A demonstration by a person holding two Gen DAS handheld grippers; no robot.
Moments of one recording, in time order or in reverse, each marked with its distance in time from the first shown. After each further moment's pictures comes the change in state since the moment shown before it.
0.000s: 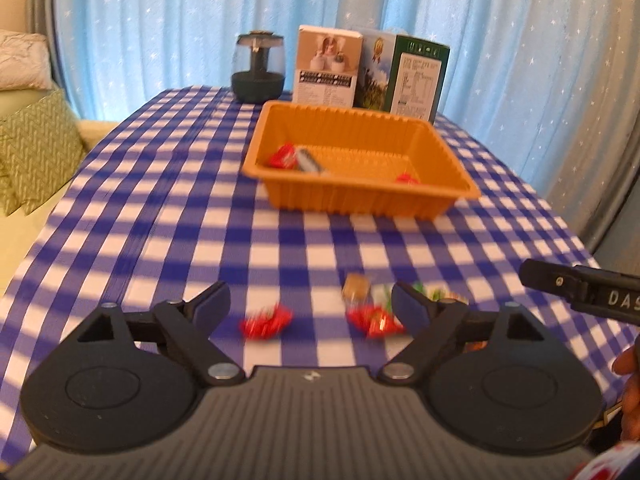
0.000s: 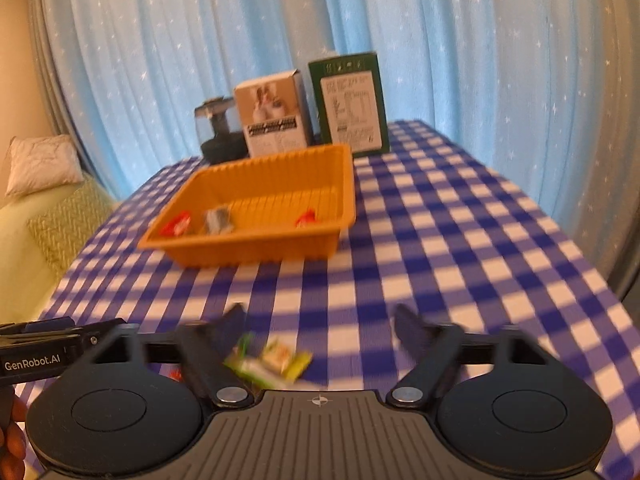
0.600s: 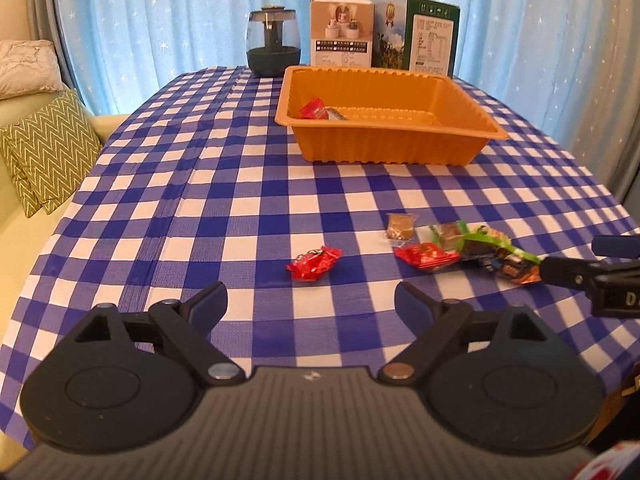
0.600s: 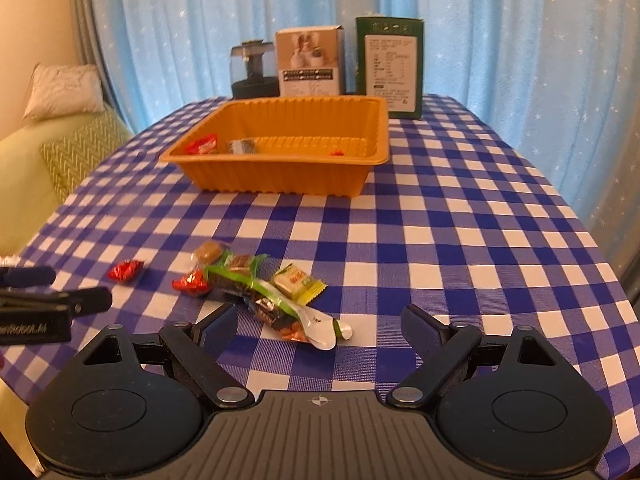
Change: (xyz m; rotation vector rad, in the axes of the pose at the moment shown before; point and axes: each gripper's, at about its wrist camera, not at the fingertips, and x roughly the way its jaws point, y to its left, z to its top) left arm 0.012 0.018 -0.030 0.076 0.056 0.066; right arm 0.020 0.016 -0.034 -0.186 0.109 0.012
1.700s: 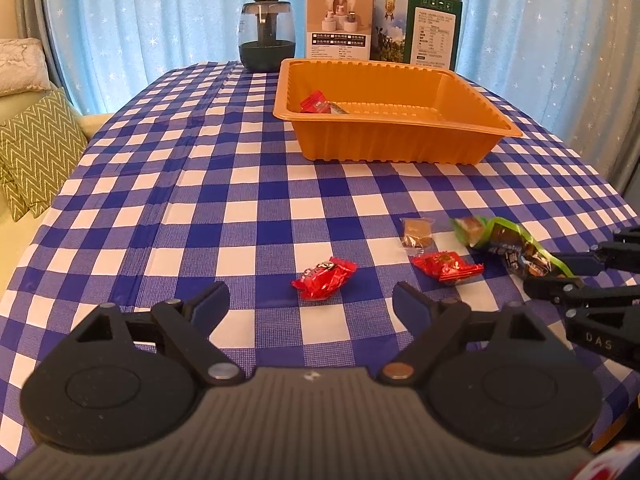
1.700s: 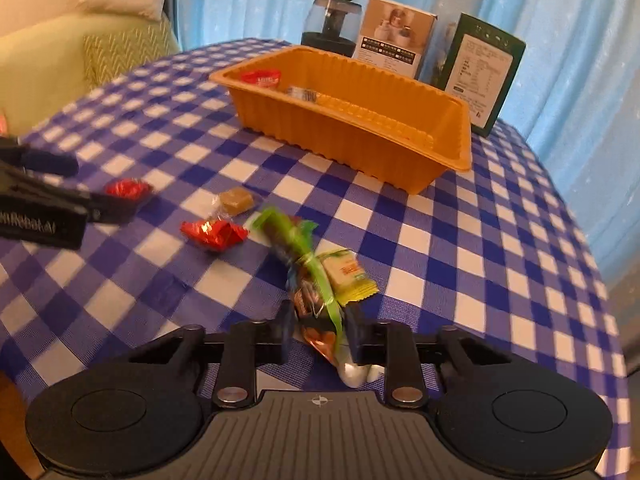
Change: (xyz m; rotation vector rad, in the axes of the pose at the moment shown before) left arm 0.029 0.011 0.004 0.011 -0.003 -0.033; right arm 0.050 0.038 -0.005 -0.333 0.086 -0.034
